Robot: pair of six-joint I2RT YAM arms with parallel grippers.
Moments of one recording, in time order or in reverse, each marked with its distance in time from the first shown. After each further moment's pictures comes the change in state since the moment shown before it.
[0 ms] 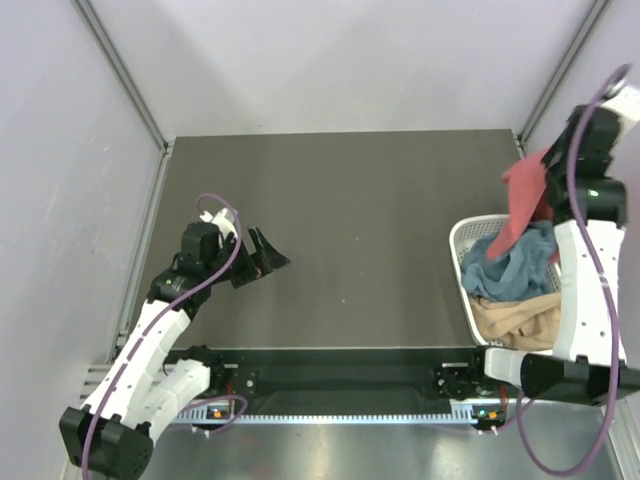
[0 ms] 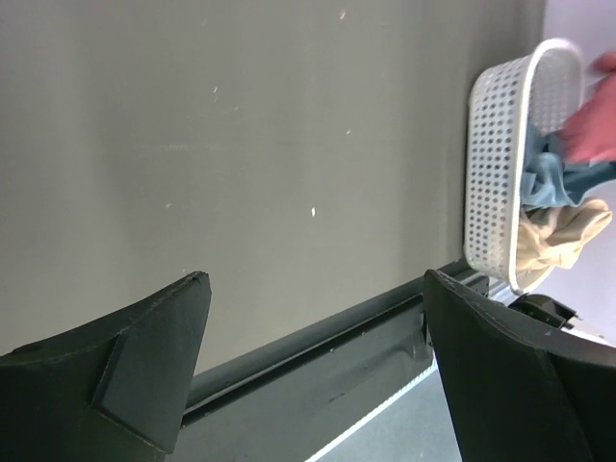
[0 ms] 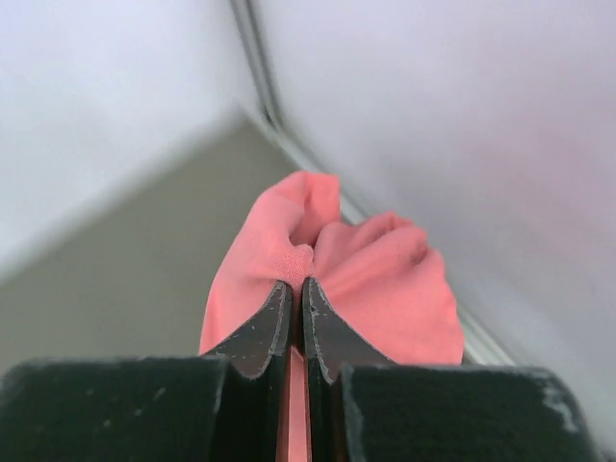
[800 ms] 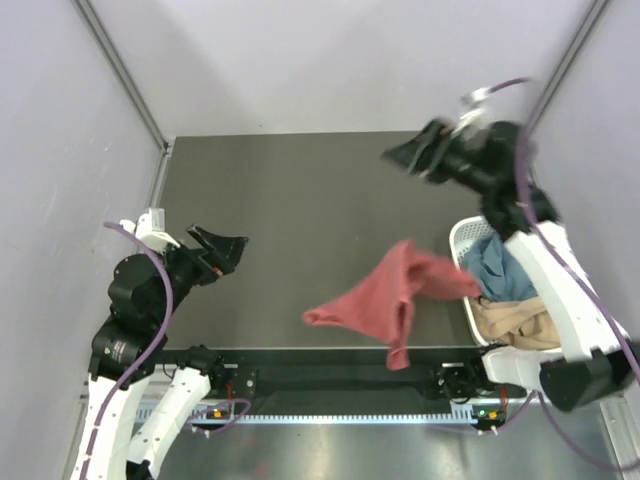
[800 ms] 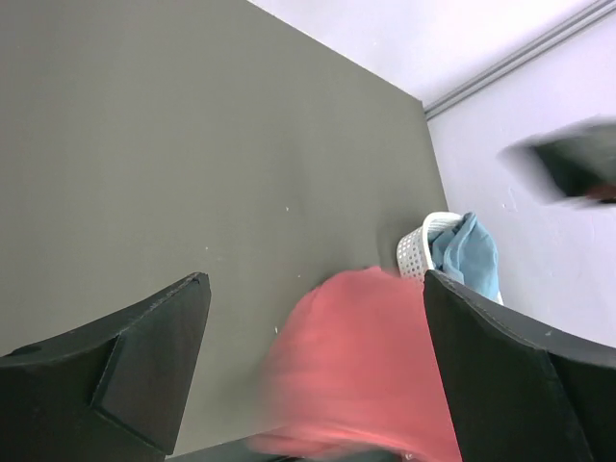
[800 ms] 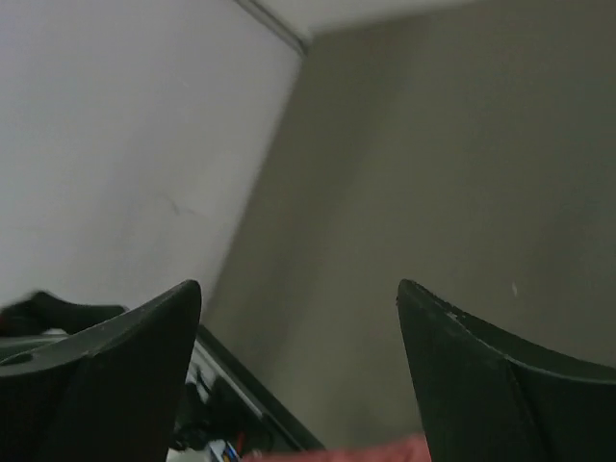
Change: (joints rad) left arm 0.000 -0.344 0.249 -0.142 -0.301 -0.027; right arm 0.409 -0.058 -0.173 0.451 -0.898 0.455
